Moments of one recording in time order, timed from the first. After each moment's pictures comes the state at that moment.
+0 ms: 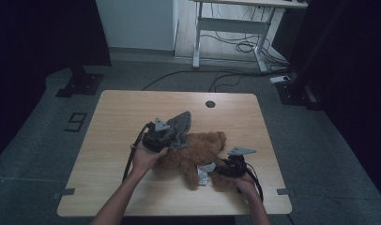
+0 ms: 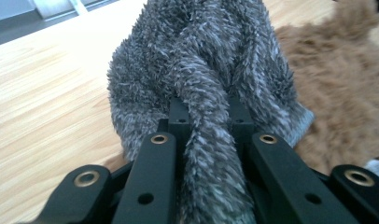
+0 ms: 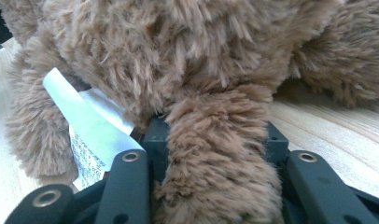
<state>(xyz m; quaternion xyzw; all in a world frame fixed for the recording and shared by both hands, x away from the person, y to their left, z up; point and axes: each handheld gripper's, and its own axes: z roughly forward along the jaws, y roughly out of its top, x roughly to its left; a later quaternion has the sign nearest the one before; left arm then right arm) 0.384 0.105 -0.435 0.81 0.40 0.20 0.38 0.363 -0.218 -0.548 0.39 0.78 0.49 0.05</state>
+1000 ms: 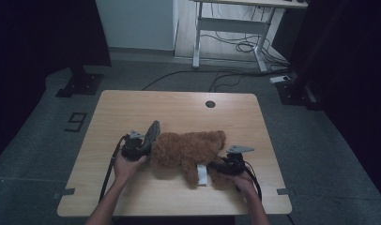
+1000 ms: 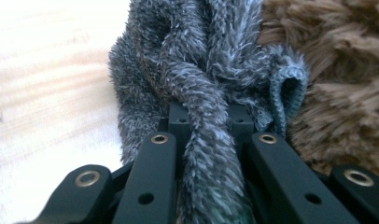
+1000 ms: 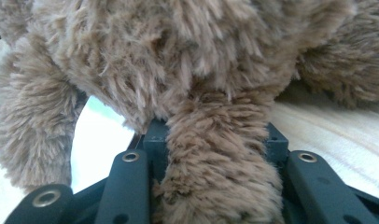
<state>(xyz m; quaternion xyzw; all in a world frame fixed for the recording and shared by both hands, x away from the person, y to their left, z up) 0.395 0.177 -0.505 0.78 0.50 0.14 0.36 0.372 -0.214 -0.549 0.39 0.78 0.48 0.06</state>
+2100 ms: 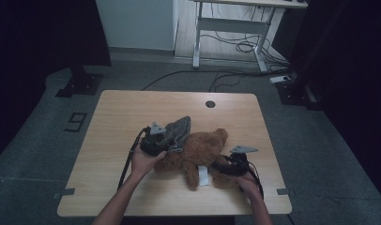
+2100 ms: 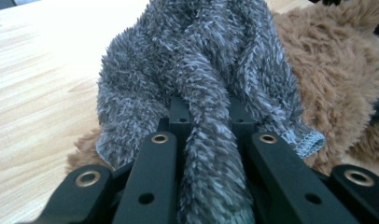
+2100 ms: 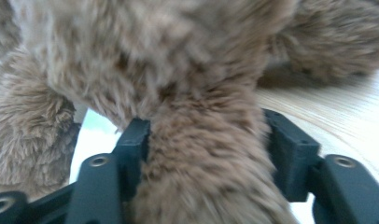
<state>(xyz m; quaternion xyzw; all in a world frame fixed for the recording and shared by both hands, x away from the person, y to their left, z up) 0.379 0.109 -0.457 0.80 0.40 0.16 0.41 0.368 -0.226 -0.546 0.41 0.78 0.47 0.07</state>
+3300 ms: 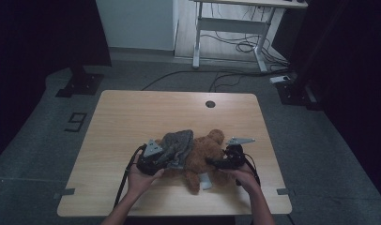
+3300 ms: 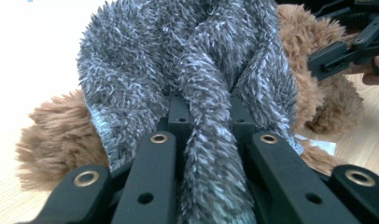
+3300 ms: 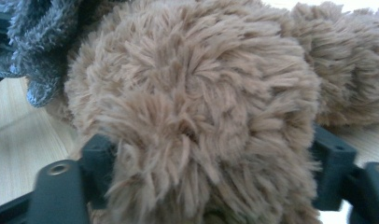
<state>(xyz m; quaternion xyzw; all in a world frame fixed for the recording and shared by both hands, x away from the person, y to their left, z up) 0.327 0.115 -0.475 0.79 0.37 0.16 0.46 0.379 -0.207 -0.513 0.39 0.78 0.49 0.02</state>
